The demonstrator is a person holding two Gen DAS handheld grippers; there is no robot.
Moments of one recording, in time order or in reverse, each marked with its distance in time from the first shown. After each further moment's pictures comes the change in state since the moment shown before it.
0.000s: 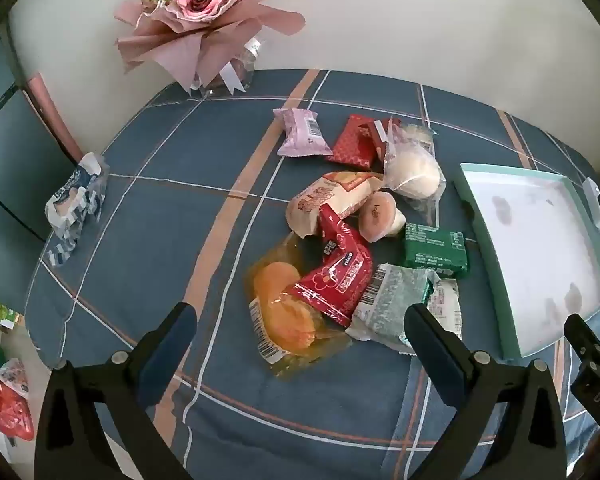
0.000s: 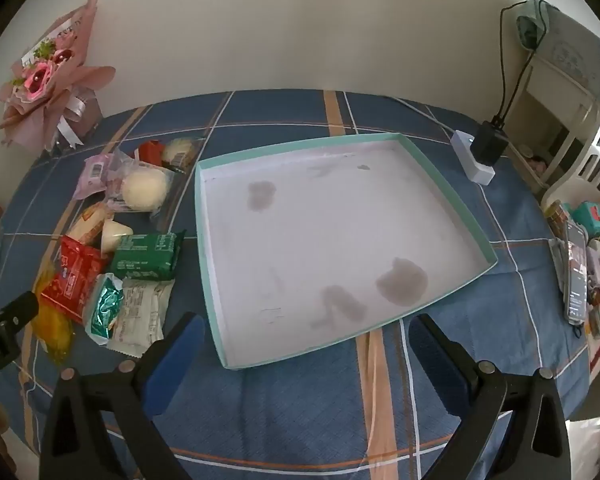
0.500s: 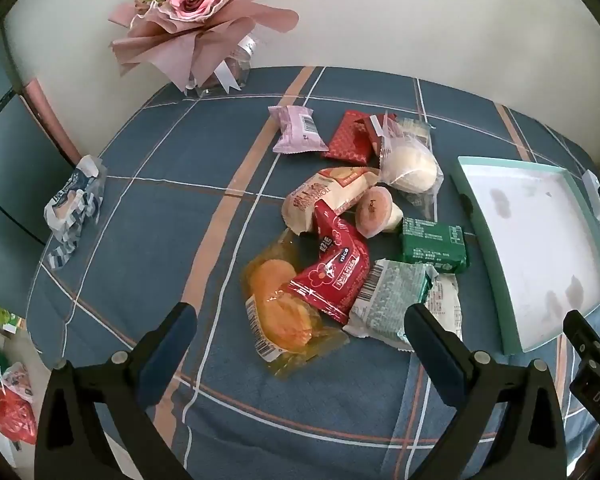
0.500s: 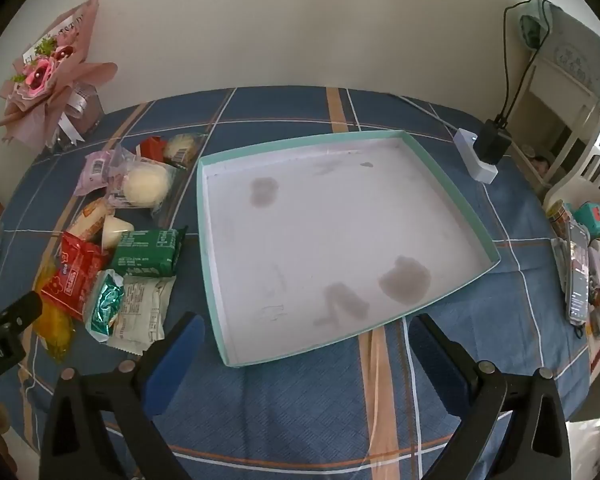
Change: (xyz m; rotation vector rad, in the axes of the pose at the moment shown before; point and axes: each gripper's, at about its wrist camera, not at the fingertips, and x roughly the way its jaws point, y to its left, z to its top) left arm 0.001 -0.002 -0.001 0.013 0.006 0.003; right arm 0.002 0.002 -0.001 0.001 0.009 0.001
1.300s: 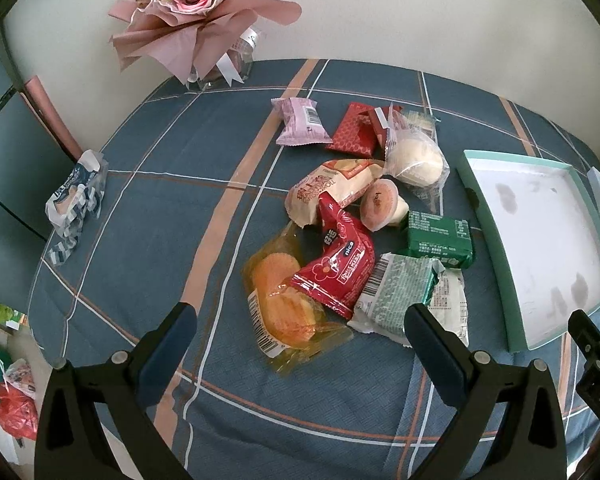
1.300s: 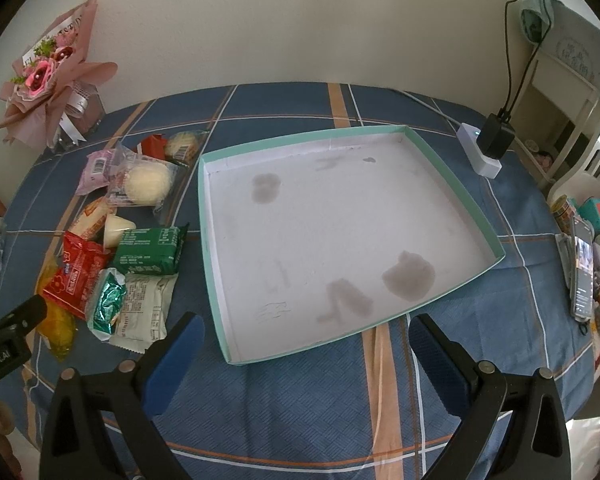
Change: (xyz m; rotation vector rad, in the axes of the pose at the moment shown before) left arm 0.006 0.001 -0.003 0.002 0.019 0.014; right arm 0.003 0.001 -0.001 0.008 0.012 0.015
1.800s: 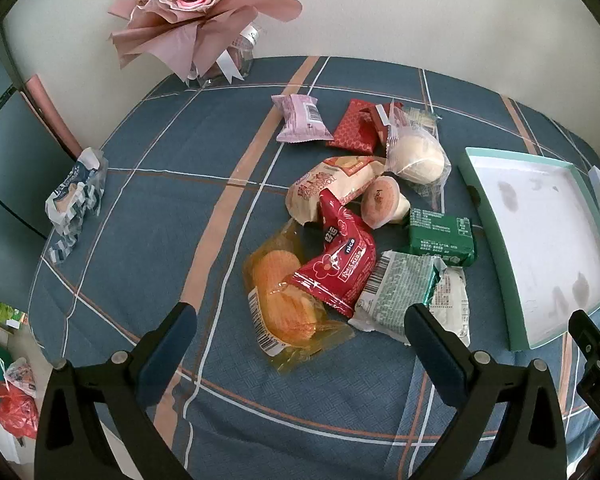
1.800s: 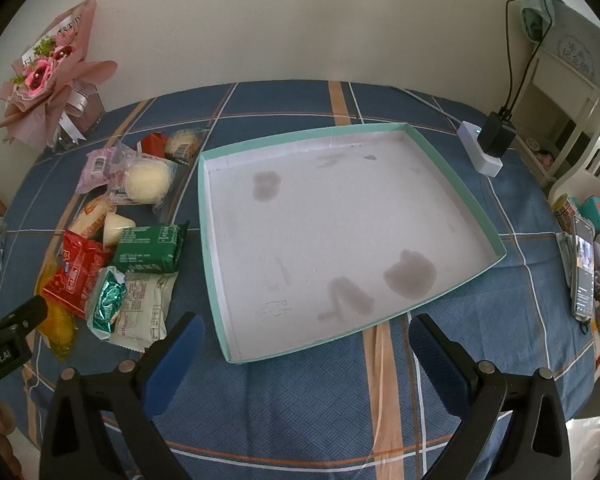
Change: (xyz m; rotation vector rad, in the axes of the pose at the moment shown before) left arm 0.001 0.000 -0.002 0.001 0.007 0.003; right arm 0.001 0.000 0.000 0.000 0.004 0.000
